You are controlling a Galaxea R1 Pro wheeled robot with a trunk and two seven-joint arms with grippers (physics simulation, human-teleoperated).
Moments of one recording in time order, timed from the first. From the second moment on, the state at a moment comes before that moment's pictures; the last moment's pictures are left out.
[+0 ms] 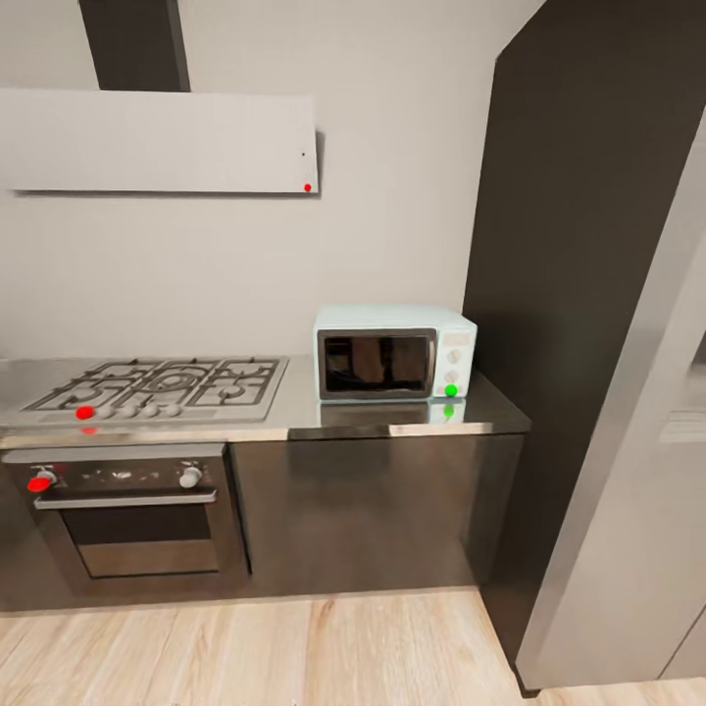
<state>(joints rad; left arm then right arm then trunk) -0.26 0.01 -0.33 0.00 0.89 0.00 0.00 -0.34 -0.08 -0.77 0.03 0.91 0.08 0.01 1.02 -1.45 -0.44</state>
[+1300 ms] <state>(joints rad) -0.23 0.03 -0.33 -0.01 0.74 -0.01 0.04 -0.17 -0.06 -0.80 0.03 0.86 -0.07 0.01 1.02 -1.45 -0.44</state>
